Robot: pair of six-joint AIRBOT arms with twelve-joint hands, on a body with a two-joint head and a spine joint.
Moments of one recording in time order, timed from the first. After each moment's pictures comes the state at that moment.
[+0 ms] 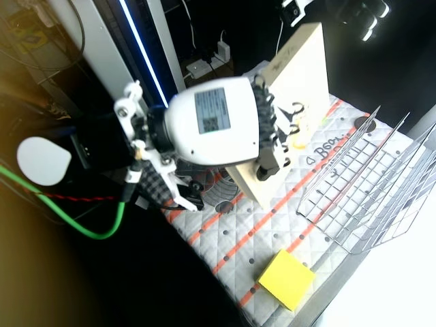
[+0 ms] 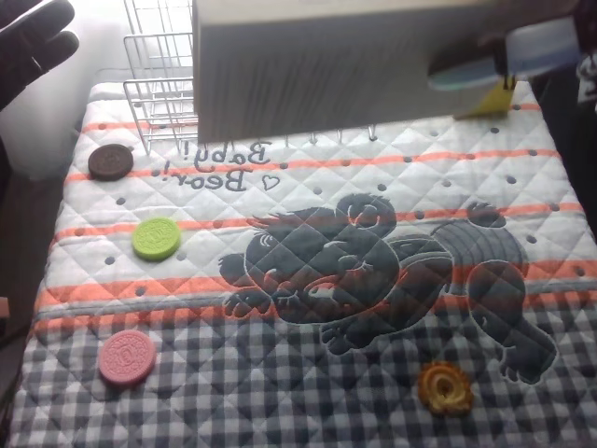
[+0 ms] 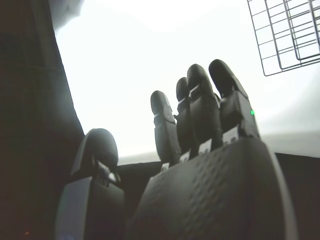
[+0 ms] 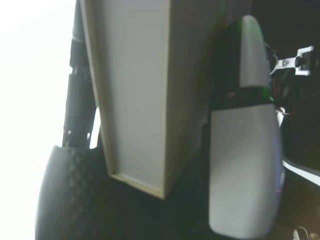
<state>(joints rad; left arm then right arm) 1.11 -0.70 0.93 -0.22 -1.20 0.01 -0.22 -1.01 1.36 -0.67 0.75 -0.18</state>
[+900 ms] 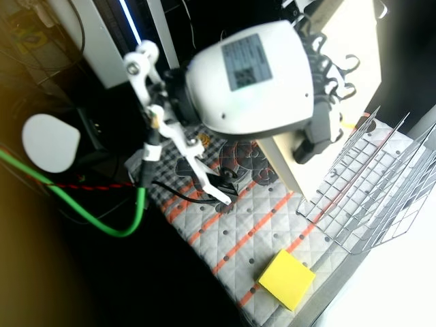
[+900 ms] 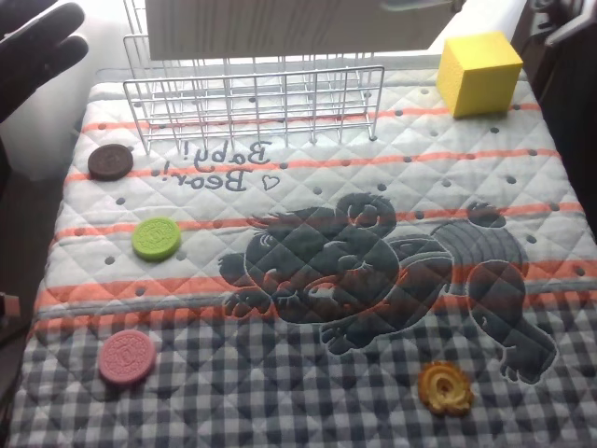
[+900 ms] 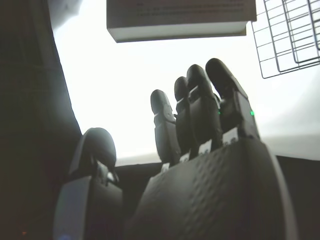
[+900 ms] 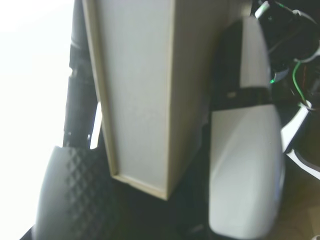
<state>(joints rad) 1.08 -0.71 0.94 -0.21 -1.18 0.01 -0.09 -1.16 1.48 -0.68 0.66 -0.19</state>
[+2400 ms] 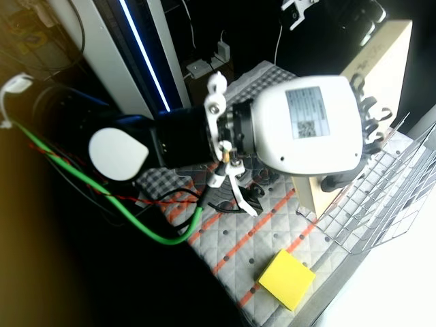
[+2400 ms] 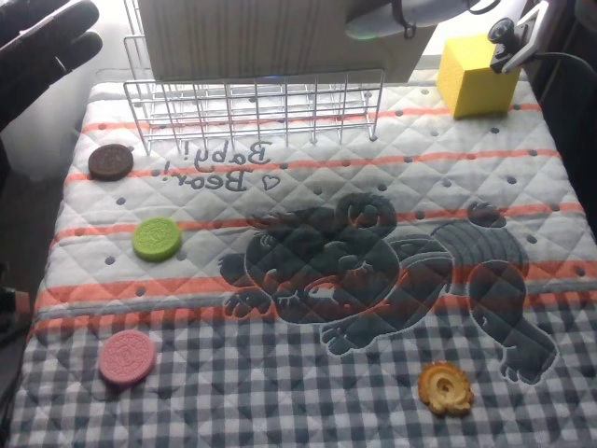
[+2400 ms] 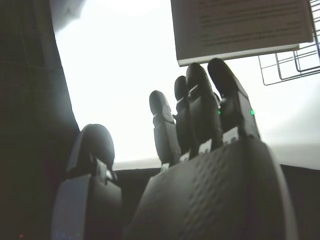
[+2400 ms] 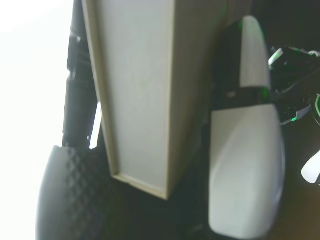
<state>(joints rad) 1.05 -0.73 0.95 -0.20 -1.15 0.01 -0.14 -1.29 1.61 -0.61 0.56 -0.19</state>
